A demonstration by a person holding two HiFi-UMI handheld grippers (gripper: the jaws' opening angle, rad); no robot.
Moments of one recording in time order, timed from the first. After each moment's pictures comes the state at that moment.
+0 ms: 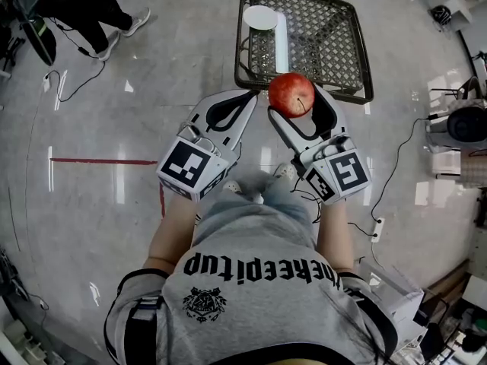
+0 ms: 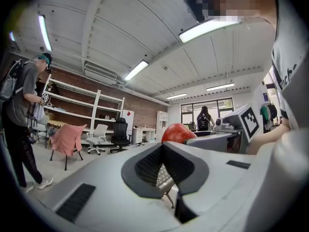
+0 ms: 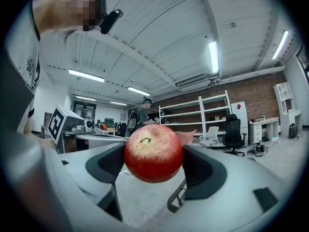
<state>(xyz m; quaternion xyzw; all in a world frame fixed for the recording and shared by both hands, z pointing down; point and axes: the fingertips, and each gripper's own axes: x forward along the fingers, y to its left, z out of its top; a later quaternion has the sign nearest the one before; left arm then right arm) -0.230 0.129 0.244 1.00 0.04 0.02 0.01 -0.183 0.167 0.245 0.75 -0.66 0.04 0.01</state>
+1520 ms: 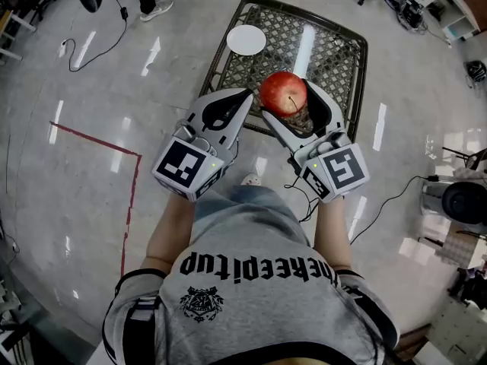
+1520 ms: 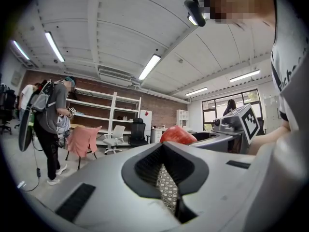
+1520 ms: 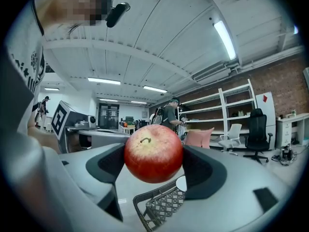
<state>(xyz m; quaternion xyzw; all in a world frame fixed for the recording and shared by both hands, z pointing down) 0.003 0.126 0.239 1.00 -0.09 0.03 0.02 0.049 0.146 0.246 0.63 -0.77 0.04 0.03</state>
